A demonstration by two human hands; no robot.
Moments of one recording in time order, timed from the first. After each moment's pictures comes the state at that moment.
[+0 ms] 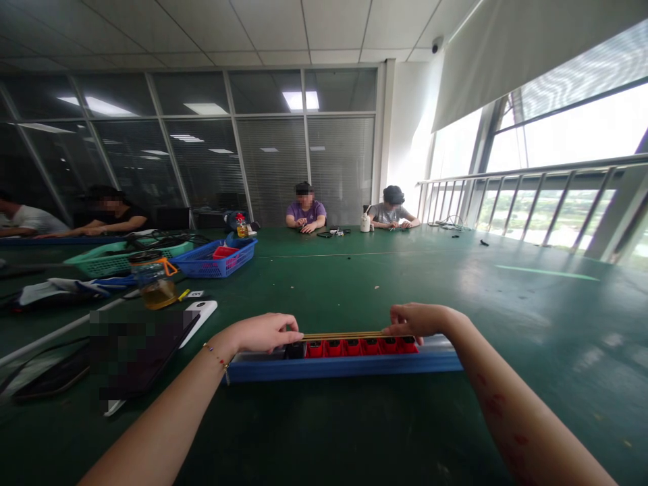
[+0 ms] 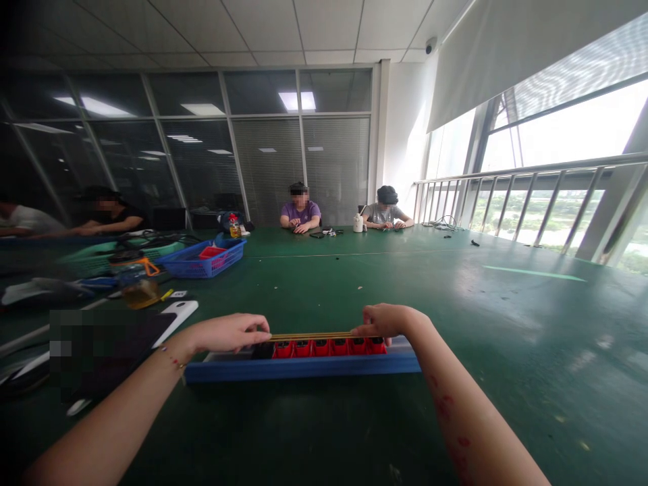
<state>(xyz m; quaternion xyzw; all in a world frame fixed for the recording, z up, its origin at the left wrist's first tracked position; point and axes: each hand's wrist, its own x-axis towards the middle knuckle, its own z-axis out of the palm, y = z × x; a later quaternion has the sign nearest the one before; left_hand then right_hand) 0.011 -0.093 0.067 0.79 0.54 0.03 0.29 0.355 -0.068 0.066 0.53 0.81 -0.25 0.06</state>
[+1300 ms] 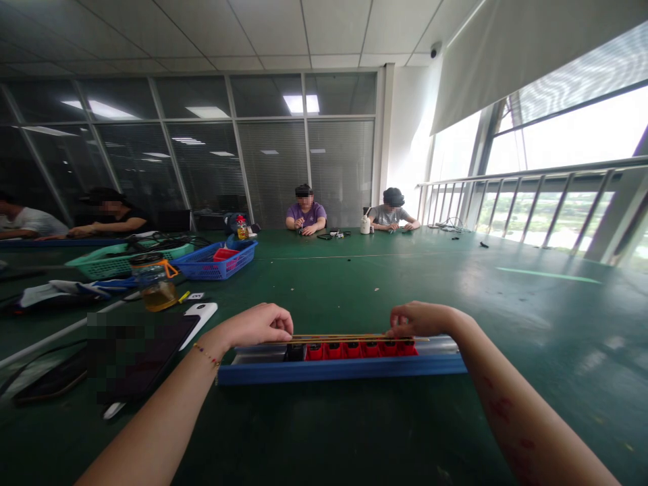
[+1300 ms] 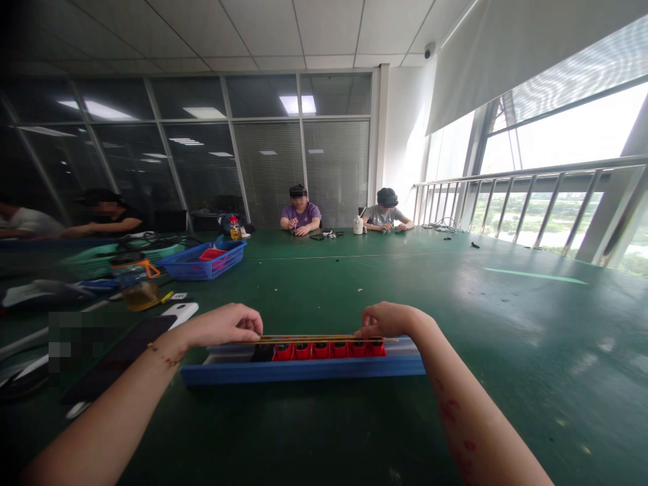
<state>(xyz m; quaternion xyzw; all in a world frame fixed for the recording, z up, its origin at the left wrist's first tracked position) 0.001 -0.090 0.081 0.84 0.50 0.04 0.22 0.360 -0.072 0.074 0.49 0.85 -0.17 0.04</state>
